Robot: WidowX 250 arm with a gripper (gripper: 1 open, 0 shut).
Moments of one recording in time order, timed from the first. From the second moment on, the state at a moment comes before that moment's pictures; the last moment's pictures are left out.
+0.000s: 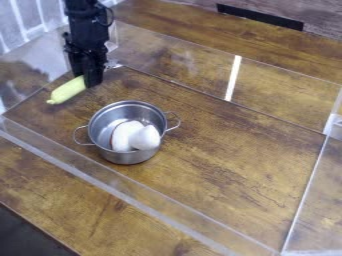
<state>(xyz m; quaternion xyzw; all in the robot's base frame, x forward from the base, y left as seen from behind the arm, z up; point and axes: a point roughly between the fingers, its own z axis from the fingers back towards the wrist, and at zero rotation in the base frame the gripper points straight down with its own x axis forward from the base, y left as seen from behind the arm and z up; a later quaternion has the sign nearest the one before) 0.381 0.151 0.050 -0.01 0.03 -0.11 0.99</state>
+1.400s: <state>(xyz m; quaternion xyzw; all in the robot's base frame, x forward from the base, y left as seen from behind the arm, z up) 0.391 0.150 0.079 -0.03 0.04 -0.09 0.99</state>
